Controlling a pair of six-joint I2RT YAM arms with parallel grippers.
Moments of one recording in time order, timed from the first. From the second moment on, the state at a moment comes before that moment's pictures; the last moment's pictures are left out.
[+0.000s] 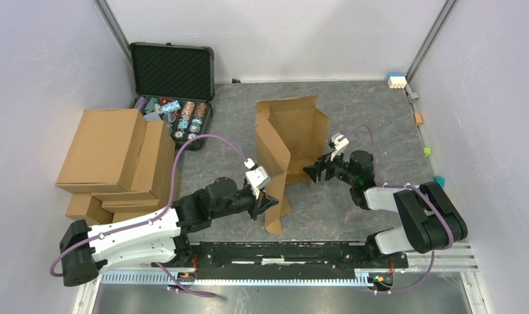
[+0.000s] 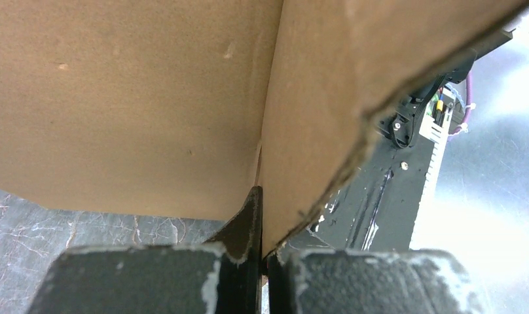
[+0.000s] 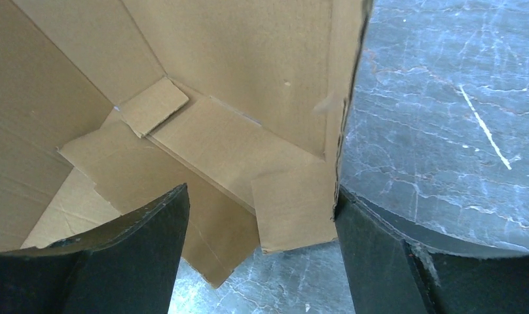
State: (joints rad) left arm -1.11 0.89 0.54 0.03 0.06 -0.21; right arm 0.28 1.42 0.31 0.82 -0.49 0.09
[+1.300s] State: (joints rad) left arm -1.11 0.84 0.52 -0.01 0.07 -0.21; right arm 0.49 1.43 0.39 0.51 -0.25 -0.27
